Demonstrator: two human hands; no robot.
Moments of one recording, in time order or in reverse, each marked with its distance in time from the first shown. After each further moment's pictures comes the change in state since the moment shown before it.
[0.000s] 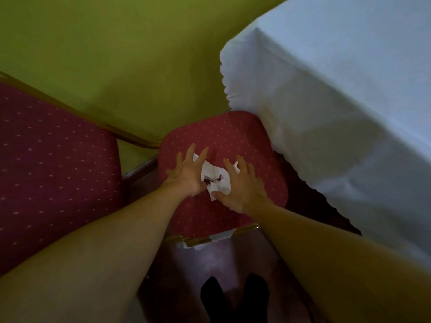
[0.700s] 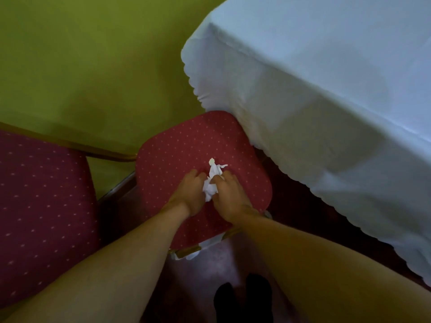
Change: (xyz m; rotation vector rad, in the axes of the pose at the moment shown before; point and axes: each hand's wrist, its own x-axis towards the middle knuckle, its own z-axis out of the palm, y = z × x) left_hand 0.007 0.036 0.049 -0.191 0.110 0.297; right_hand -0.005 0.022 0.028 0.280 0.143 -0.017
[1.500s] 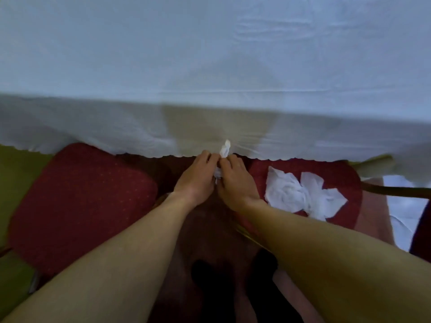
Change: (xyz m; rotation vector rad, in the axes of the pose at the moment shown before) left_hand -0.087 0.310 0.103 0.188 -0.280 0.790; right_hand -0.283 0.127 -0.137 -0.053 0.584 0.459
